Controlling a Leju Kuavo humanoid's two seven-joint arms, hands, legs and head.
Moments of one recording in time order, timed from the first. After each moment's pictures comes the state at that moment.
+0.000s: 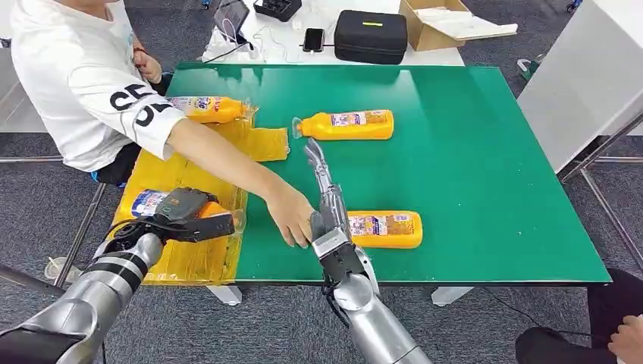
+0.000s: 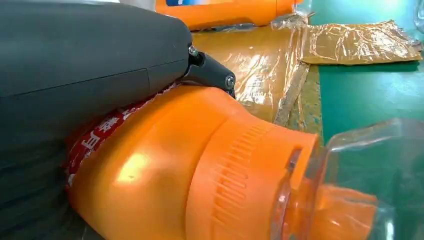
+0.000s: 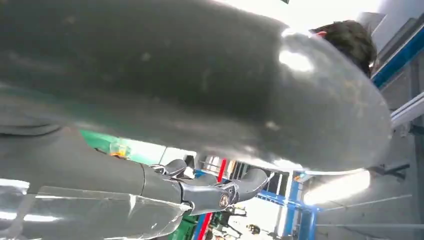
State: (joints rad) left arm -0.72 0.06 -0.36 -0.33 -1.08 -0.09 -0.59; right arm -0.28 0.25 0.51 -1.20 0.19 -0.31 -0.67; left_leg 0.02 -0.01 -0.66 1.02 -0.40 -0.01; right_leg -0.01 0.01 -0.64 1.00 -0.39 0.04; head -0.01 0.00
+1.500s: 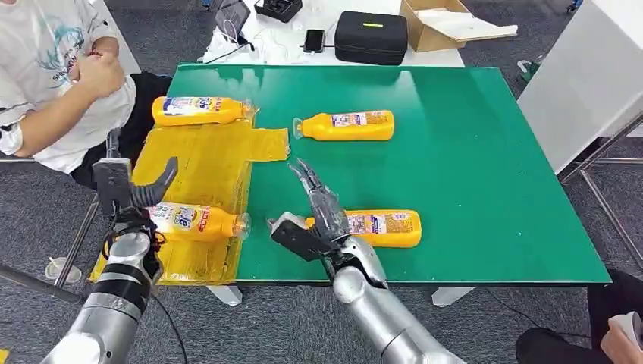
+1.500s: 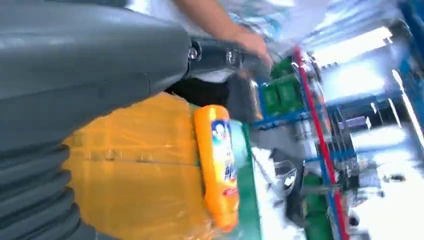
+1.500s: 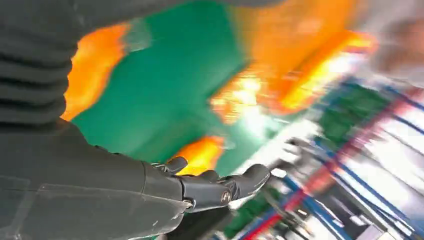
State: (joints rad) left arm -0.52 -0.05 -0.05 -0.76 -0.09 0.40 -0.70; right arm -0.42 0.19 0.51 -0.93 0.64 -0.34 -0.24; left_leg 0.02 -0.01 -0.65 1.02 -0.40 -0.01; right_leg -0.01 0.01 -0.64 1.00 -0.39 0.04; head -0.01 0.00
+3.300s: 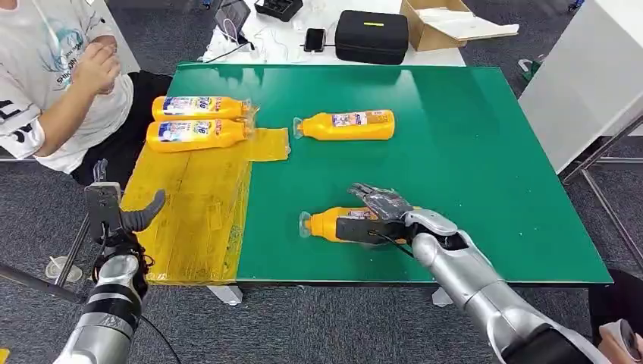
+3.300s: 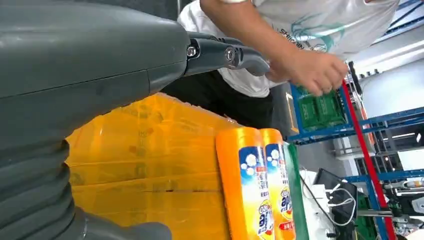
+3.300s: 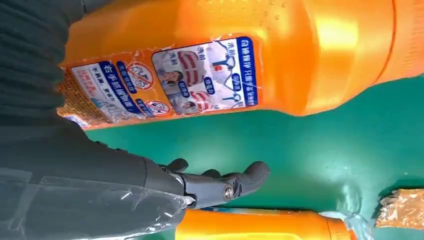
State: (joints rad) left arm -0.45 -0.05 0.06 -0.71 -0.18 0.36 -0.70; right arm -0.58 -0.23 0.70 -0.96 0.66 0.16 -0.10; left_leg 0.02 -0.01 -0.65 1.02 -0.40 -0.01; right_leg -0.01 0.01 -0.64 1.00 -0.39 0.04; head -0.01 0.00
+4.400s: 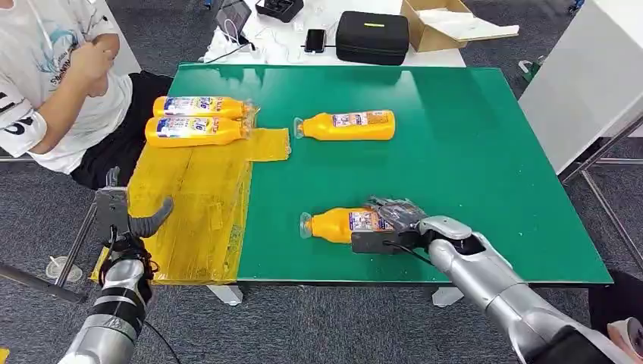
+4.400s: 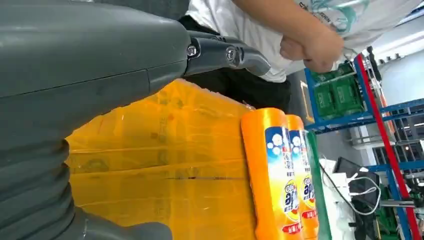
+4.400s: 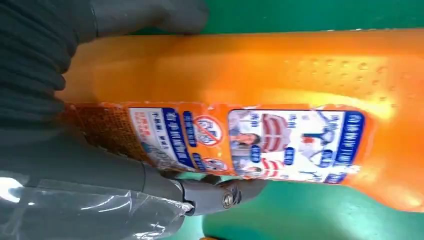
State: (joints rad) left arm -0.45 -0.06 0.06 -0.65 -0.19 0.33 -0.70; right arm -0.59 -0.34 0.81 -0.98 0.61 0.26 -0.05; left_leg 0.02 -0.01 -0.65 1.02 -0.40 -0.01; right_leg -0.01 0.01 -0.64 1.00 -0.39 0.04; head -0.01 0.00
